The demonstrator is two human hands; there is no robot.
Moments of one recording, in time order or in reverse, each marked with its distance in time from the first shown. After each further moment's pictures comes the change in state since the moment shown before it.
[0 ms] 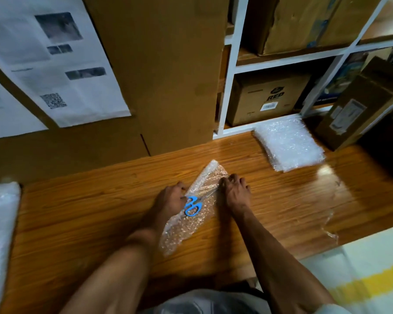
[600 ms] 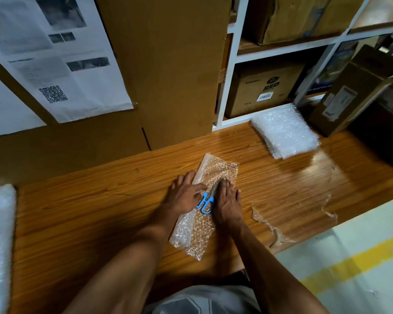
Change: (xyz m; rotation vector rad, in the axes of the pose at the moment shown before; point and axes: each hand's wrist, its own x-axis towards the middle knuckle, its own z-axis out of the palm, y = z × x) left_hand -0.019 0.005 0.000 0.226 -0.082 0.356; right_hand -0.069 -0.051 0.052 0.177 -0.044 -0.001
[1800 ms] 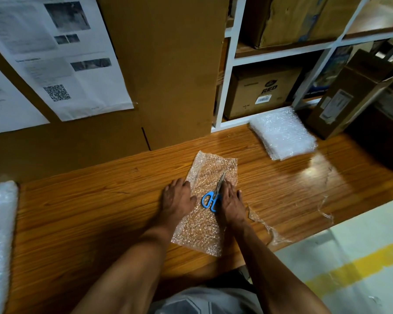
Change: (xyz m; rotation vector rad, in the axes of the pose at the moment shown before) left_hand -0.020 0.014 0.006 0.221 0.157 -0.180; right_hand -0.001 0.027 -0.008 -0.012 -0.033 -0.066
